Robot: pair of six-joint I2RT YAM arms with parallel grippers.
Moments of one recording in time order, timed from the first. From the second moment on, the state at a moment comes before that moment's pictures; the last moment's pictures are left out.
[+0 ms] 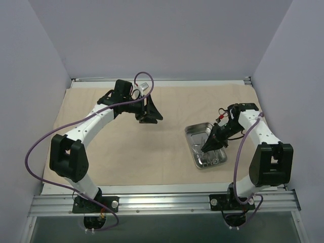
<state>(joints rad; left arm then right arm) -0.41 1.67 1.41 -0.53 0.83 -0.70 0.03 1.51 1.11 -1.34 -0.72 0.39</state>
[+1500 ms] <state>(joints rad) -0.38 1.77 1.41 -0.42 0.93 -0.78 -0.21 1.70 1.26 -1.29 -1.01 0.54</state>
